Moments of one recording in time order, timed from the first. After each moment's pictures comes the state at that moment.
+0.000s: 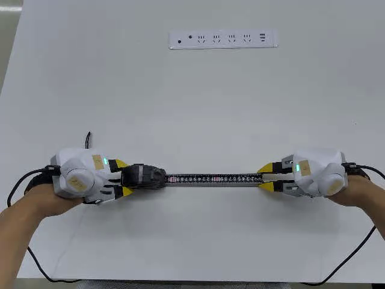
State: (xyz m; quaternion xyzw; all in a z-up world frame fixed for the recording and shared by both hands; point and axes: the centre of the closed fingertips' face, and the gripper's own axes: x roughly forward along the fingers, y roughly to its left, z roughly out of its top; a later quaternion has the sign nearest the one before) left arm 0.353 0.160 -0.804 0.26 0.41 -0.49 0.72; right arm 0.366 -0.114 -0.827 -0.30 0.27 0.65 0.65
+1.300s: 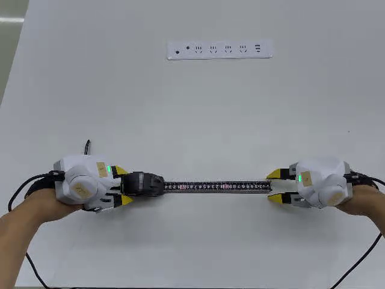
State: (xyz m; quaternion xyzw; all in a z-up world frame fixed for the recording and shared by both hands) left arm 0.349 0.160 -0.801 0.29 0.41 -0.50 0.71; right arm 0.361 -0.140 -0.828 -0.35 0.30 0.62 0.64
